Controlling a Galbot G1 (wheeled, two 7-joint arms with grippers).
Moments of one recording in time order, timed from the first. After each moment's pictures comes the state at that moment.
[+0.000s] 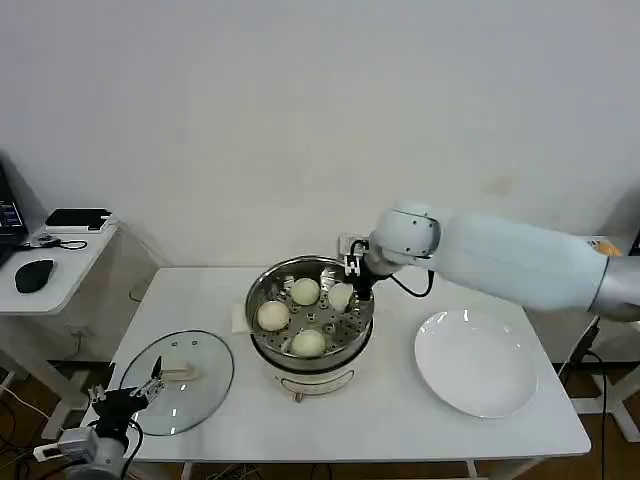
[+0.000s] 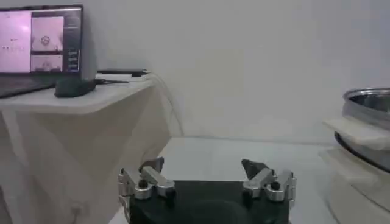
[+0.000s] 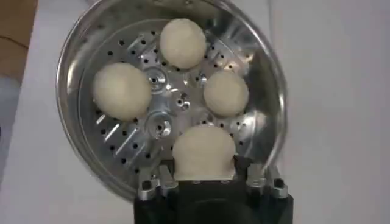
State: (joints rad) left arm 1.62 -1.21 -0.75 -2.00 -0.42 0.13 -0.13; right arm 0.49 0.99 -1.23 1.49 0.54 -0.70 -0.73
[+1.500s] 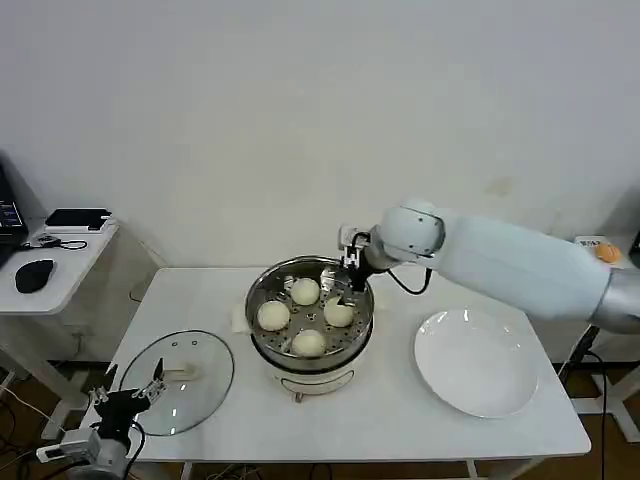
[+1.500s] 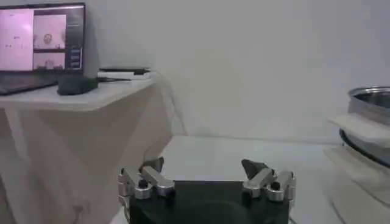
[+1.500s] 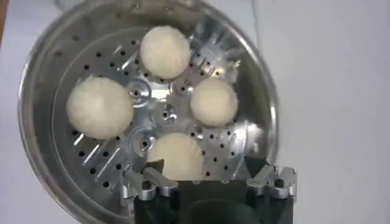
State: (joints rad) left arm 1.62 -1.22 -0.75 -1.99 -0.42 0.13 -0.13; right arm 0.40 0.92 -1.05 1.55 0.53 -0.70 -0.66
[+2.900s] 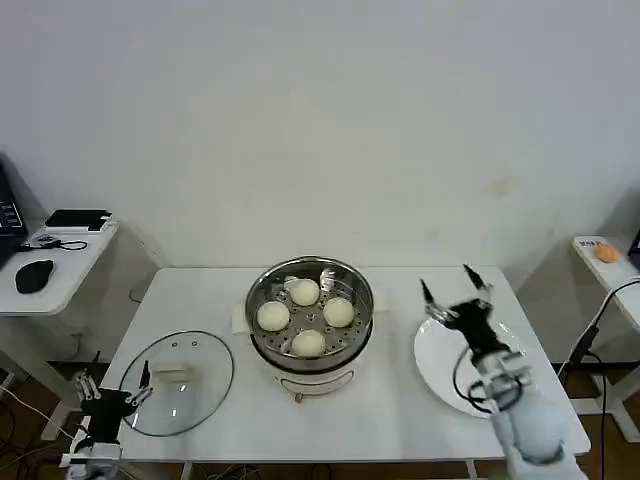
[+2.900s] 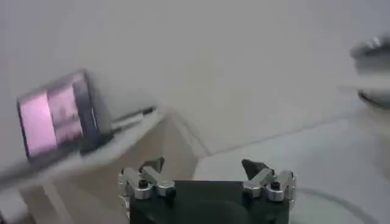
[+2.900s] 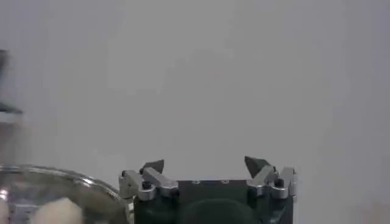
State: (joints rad) left arm 1.63 -1.17 -0.74 -1.88 0.28 -0.03 -0.19; right arm -1.30 1.28 0.67 1.92 0.13 0.05 -0.20
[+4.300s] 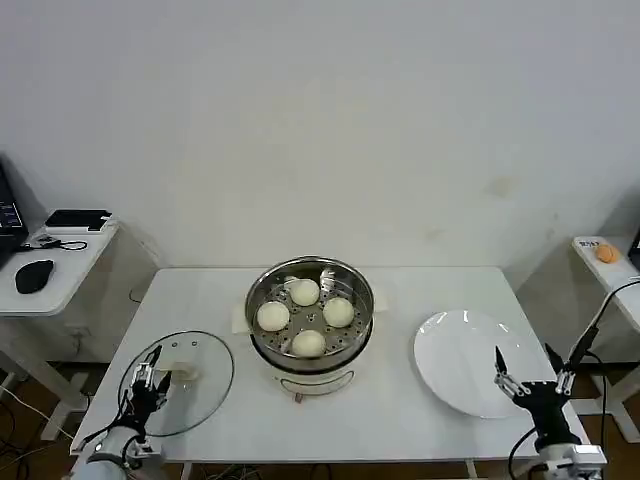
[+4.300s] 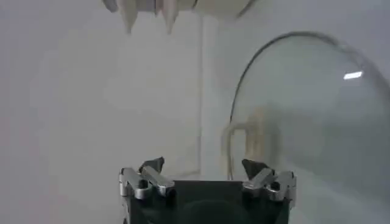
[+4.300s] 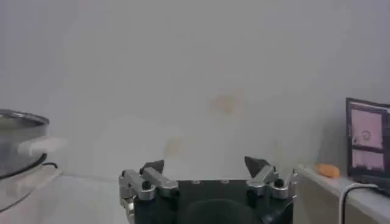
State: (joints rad) left arm 1.41 -1.06 -0.58 -1.56 1.07 -0.05 -0.14; right arm -1.60 1.45 0.93 1.98 0.15 0.12 -0.22
